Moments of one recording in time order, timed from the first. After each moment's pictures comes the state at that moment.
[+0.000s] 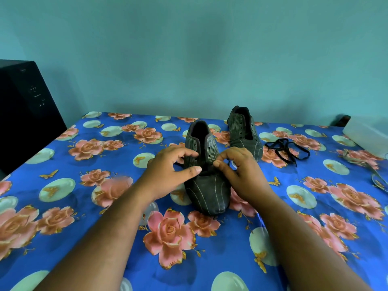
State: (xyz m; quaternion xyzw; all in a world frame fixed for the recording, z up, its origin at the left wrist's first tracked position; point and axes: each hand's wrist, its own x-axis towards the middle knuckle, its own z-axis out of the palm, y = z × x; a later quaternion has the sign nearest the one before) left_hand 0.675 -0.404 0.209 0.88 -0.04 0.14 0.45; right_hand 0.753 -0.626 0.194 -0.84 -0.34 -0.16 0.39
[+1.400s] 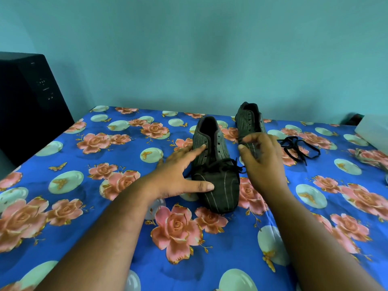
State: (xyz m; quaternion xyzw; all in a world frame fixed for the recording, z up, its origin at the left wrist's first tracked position) left_hand 0.682 -0.388 0.193 0.94 -0.07 -0.02 0.33; right_hand 0.750 -0.626 0.205 -0.82 -0.19 -0.22 0.49
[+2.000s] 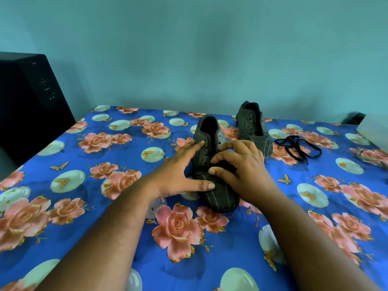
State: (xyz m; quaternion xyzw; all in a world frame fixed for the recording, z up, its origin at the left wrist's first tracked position) left_hand 0.684 -0.389 0.189 0.91 -0.08 -0.01 0.40; right_hand 0.735 -0.609 0.202 -0.87 -0.37 -0.20 0.28
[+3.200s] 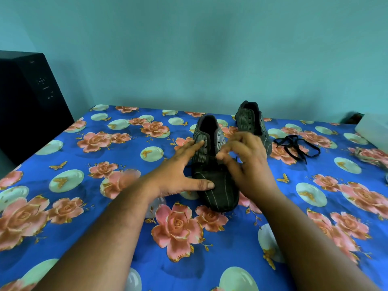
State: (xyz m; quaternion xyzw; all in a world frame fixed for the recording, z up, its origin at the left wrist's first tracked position) left_hand 0.682 -0.392 0.193 0.91 -0.08 -0.02 0.42; right_hand 0.734 -0.608 0.206 -0.82 -0.36 -0.27 0.36
